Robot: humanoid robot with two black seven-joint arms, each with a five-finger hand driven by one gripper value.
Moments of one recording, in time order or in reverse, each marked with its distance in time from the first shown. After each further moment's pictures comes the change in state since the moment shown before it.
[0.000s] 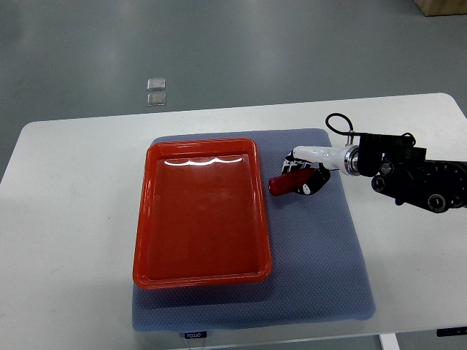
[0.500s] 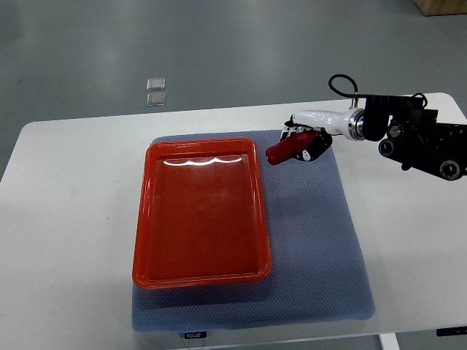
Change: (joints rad) left arm 0.000 0.000 0.000 0.000 -0.001 0.000 0.000; right arm 0.161 -0.056 0.017 0.051 0.041 0.044 -0.002
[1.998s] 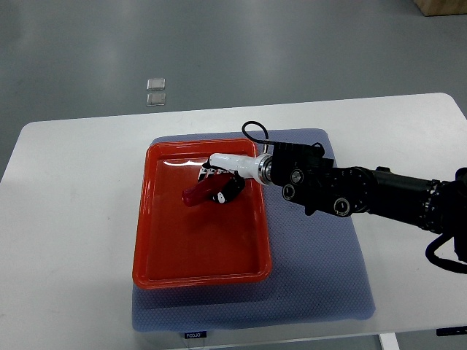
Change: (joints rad) left arm 0.001 0.000 0.000 -0.003 0.000 0.000 0.000; right arm -0.082 0.443 -0.070 -0.231 0.152 -0.119 0.001
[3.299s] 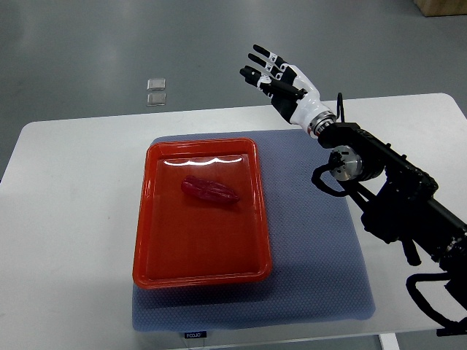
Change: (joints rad) left arm 0.000 0.000 0.002 0.003 0.000 0.000 0.002; right arm -0.372 -0.008 1.002 0.067 0.642 0.055 0.161
